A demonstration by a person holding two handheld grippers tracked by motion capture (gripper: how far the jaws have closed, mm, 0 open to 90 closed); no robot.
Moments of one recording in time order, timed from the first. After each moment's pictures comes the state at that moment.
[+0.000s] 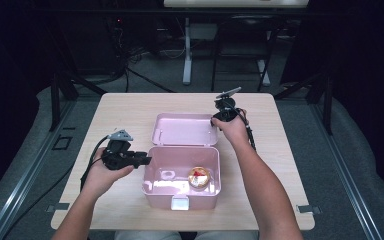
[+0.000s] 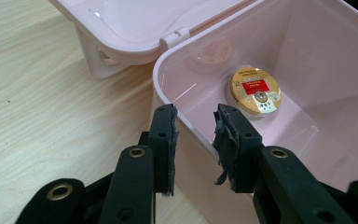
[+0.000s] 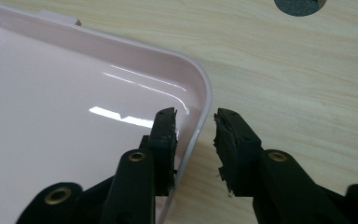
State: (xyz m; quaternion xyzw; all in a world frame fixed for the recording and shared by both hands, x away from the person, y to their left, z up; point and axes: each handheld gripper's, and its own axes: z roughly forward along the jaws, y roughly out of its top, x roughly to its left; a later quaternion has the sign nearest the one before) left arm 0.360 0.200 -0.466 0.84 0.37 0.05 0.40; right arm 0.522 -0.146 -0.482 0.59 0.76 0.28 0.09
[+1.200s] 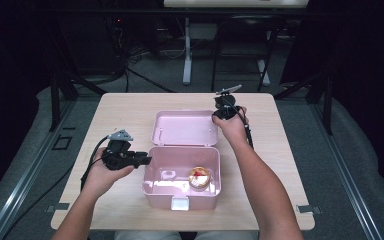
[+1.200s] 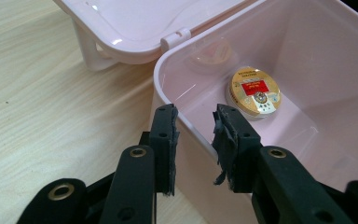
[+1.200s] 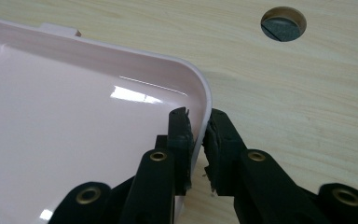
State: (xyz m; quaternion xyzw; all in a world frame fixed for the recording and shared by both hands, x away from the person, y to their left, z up) left arm 0.360 0.199 -0.466 0.84 0.37 0.05 0.40; right arm 0.516 -0.142 -0.467 0.59 0.74 0.29 0.13
